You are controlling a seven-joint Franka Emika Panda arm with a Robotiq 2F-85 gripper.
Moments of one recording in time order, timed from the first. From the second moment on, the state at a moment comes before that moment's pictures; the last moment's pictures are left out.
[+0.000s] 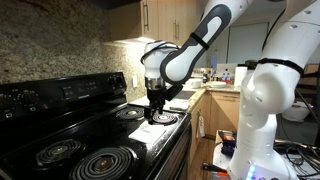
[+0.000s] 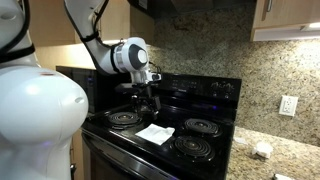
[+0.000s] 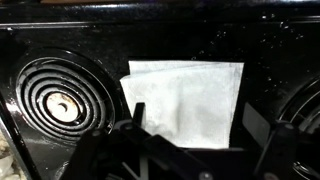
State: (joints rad) arm -0.01 -0.35 0.14 -2.76 -0.20 2.50 0.35
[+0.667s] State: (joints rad) arm -0.05 0.04 0.08 -2.59 -0.20 2.70 0.27
